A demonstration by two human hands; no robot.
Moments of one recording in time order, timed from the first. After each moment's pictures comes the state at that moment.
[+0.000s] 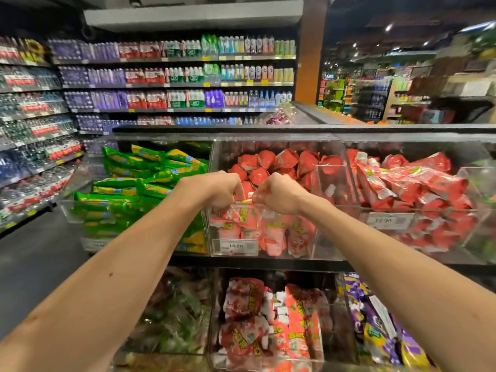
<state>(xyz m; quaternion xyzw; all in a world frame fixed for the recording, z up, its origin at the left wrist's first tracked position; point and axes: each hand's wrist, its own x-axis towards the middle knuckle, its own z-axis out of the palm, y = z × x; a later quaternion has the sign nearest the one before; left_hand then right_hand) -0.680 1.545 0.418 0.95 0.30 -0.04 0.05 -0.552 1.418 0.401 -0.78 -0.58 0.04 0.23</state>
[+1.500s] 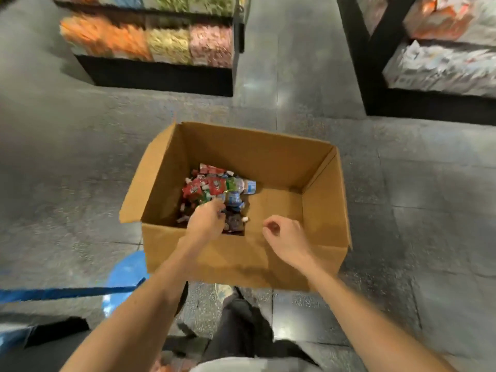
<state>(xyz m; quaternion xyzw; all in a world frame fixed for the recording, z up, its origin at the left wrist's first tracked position) 0.015 0.487 -0.028 0.91 -0.21 -0.28 0.22 -0.145 0.351 0.009 -0.86 0.31 0.06 0.40</state>
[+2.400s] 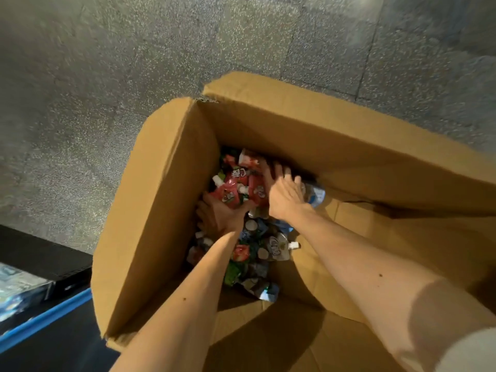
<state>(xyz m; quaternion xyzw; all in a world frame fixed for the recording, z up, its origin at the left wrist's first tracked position) 0.174 0.428 -0.233 0.91 0.26 -0.26 0.21 0.168 0.290 -0.238 -0.94 0.06 0.34 0.05</state>
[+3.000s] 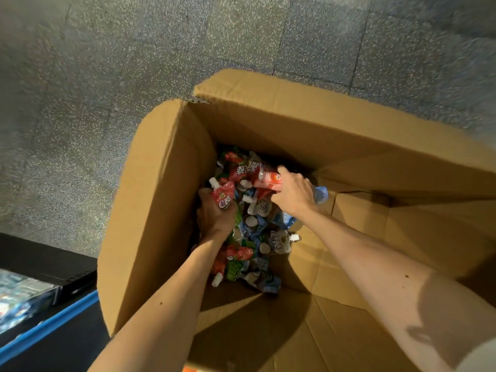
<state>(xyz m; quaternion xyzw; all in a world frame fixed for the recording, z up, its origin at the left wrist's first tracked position) 0.174 0.449 -0.218 0.88 0.20 -0.29 0.32 0.146 0.273 -0.229 -0.90 0.25 0.23 0.27</state>
